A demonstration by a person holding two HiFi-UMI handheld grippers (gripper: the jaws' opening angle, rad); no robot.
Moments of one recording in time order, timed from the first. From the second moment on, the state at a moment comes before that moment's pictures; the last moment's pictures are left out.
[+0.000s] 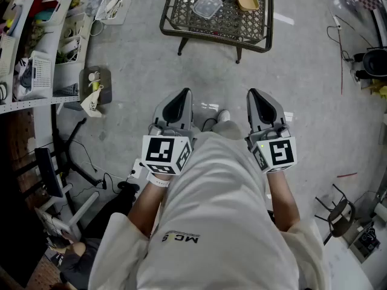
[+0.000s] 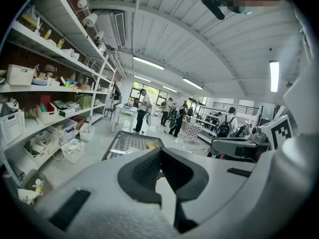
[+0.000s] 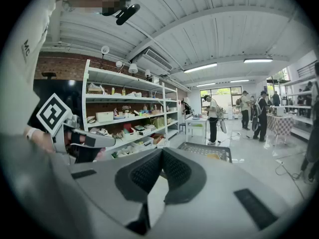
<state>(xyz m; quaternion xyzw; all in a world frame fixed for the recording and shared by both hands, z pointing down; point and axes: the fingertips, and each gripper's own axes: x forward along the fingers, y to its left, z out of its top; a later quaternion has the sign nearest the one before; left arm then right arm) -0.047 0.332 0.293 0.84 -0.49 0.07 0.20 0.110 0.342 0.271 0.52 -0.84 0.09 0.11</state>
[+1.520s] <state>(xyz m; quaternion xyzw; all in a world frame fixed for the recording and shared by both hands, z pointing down) -0.134 0.235 0.321 0.83 -0.51 0.09 0.22 0.023 0.226 0.304 0.50 -0.85 0.10 0.10</state>
